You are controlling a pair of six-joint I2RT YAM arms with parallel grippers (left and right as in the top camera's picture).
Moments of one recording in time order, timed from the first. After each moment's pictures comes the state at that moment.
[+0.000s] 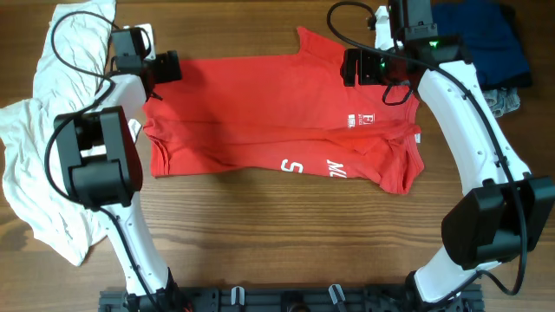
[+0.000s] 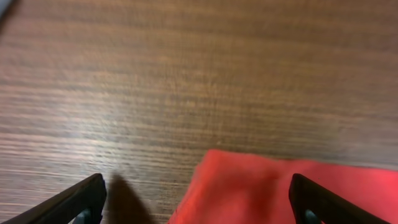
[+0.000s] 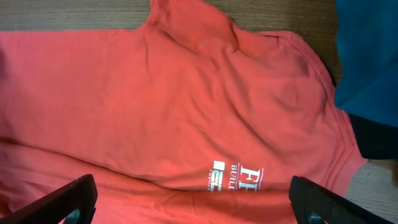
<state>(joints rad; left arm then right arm) 0.12 2.28 1.53 -0.10 0.03 -0.03 0.17 1.83 1.66 -0.89 -0.11 0.11</state>
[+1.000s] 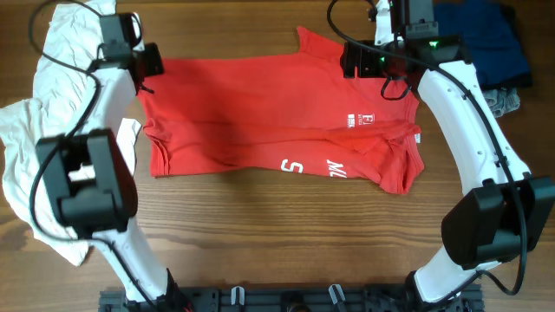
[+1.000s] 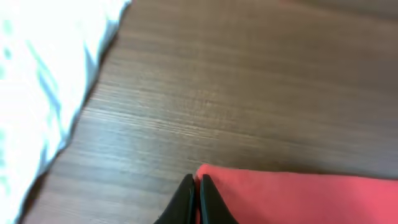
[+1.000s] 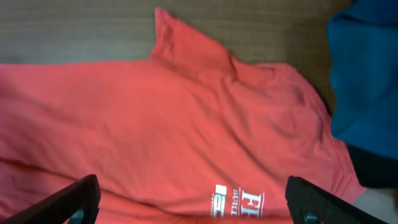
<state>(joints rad) 0.11 2.04 1.53 -0.35 -0.06 -0.10 0.17 1.83 1.66 -0.79 -0.11 0.12</state>
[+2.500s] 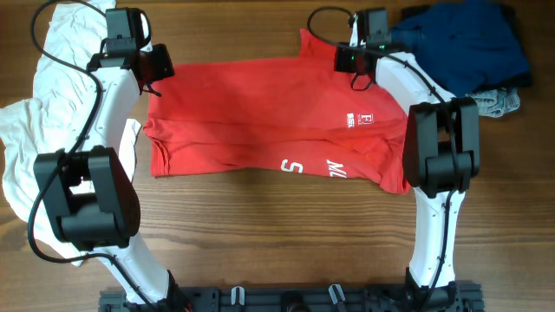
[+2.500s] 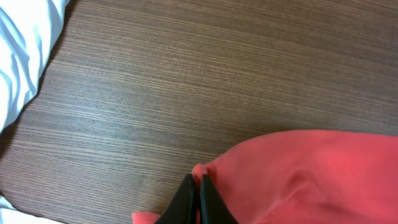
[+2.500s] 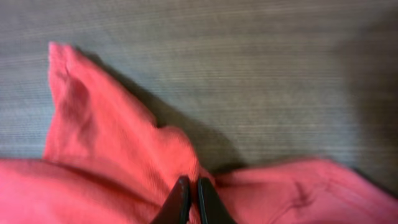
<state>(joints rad) 0.06 1.96 1.54 -0.53 -0.03 -0.18 0.16 2.35 1.82 -0.44 -0.07 0.23</state>
